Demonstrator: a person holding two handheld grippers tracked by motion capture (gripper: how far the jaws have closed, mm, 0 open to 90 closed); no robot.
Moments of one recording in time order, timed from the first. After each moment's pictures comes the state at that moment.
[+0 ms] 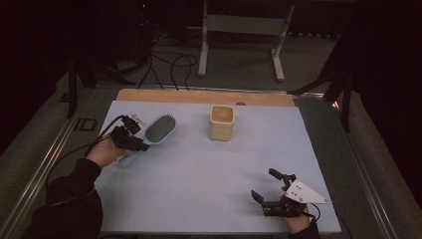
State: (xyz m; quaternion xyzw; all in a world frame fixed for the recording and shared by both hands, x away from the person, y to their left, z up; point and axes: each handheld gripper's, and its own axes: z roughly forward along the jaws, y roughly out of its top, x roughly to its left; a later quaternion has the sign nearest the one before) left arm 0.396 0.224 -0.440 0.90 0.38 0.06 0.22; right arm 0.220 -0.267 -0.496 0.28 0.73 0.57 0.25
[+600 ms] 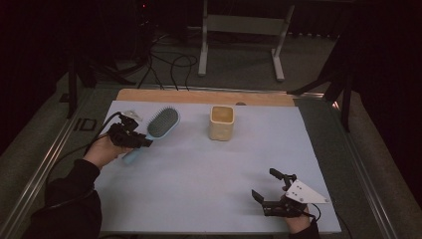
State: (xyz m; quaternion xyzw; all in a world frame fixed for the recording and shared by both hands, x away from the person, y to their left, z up) left arm 0.388 0.226 -0.421 0.88 0.35 0.05 0.30; right arm 0.220 -0.267 -0.495 0.28 0.73 0.57 0.25
